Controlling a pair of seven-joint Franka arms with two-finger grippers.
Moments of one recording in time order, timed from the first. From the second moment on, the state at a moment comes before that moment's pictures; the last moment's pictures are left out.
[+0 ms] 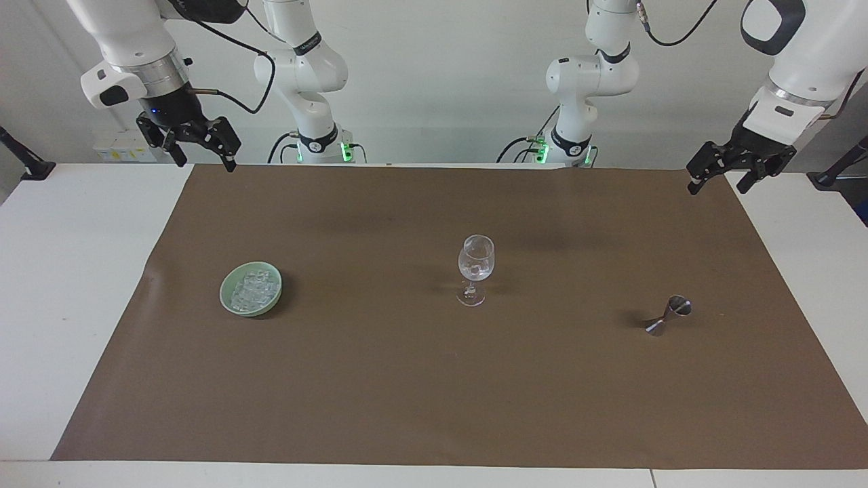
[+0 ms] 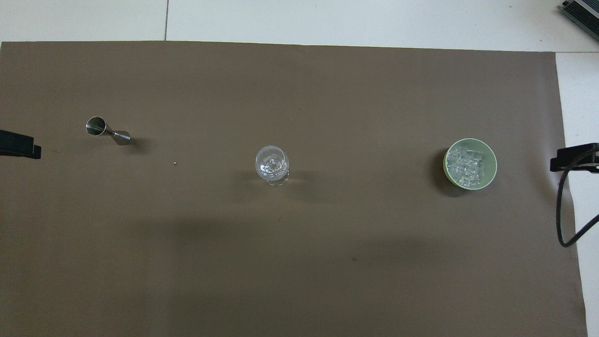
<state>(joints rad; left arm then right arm) -0.02 -0.05 0.06 -1.63 -0.02 1.61 0.06 -0.05 -0.13 -0.03 -1.69 0.01 1.57 0.07</state>
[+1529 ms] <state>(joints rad) -0.02 -0.05 0.06 -1.63 -0.02 1.61 0.06 -0.02 -0.14 -0.03 -1.70 -0.02 1.57 0.08</state>
